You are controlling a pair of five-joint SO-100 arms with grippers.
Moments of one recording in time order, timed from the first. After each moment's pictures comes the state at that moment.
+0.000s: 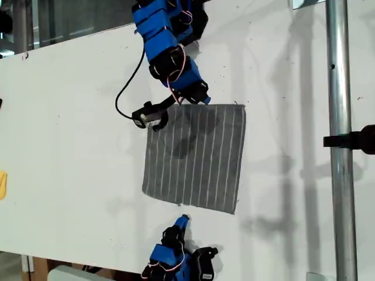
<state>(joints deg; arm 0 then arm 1) -4.0 199.2 175.9 75.8 -90.4 -21.0 92.8 80.1 88.1 63.1</state>
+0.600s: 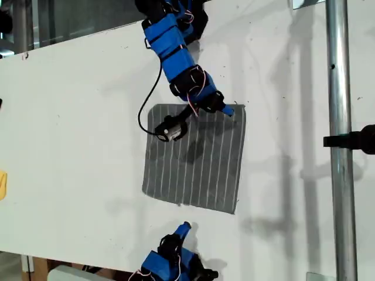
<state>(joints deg) 8.9 163.8 143.6 76.9 -88.9 -23.6 79.5 78.0 86.0 62.8</state>
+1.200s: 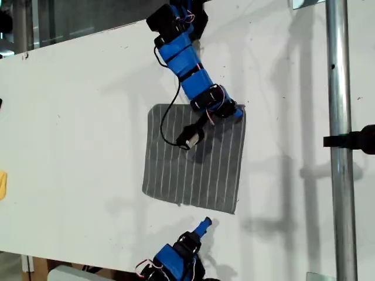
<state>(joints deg) 24.3 138.9 124.8 76.3 -86.7 -25.2 63.1 74.6 81.1 62.8</state>
